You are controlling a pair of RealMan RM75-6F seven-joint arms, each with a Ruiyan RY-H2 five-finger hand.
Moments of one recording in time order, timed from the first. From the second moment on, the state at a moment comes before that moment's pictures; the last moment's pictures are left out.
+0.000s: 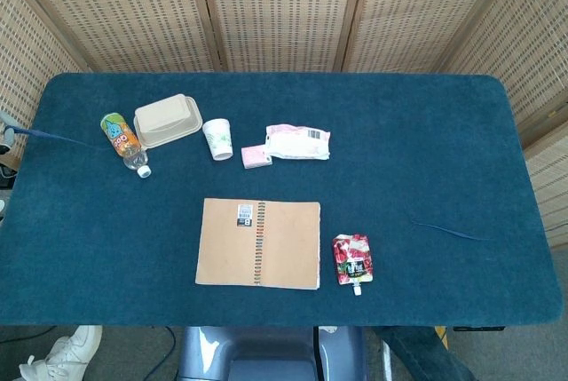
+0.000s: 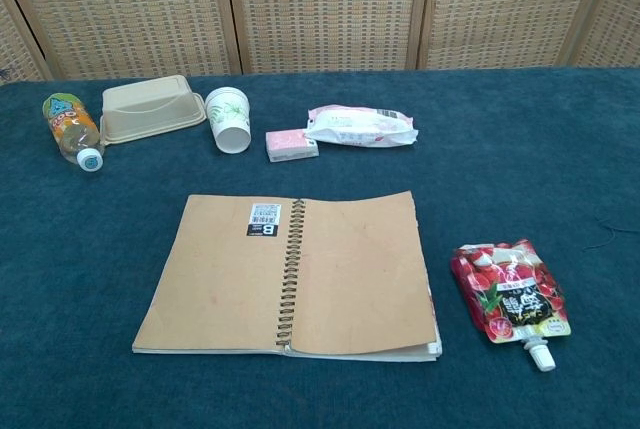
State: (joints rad) left arm -0.55 -1.05 -0.21 -1.01 1.27 0.75 -0.90; right arm 0.10 -1.43 0.17 -0.22 -1.31 1.14 0.84
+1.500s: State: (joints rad) left arm -0.48 -1.10 -0.13 -1.55 1.40 1.08 -0.23; right arm 0.64 -1.07 0.15 -1.54 -1.62 1.12 0.38
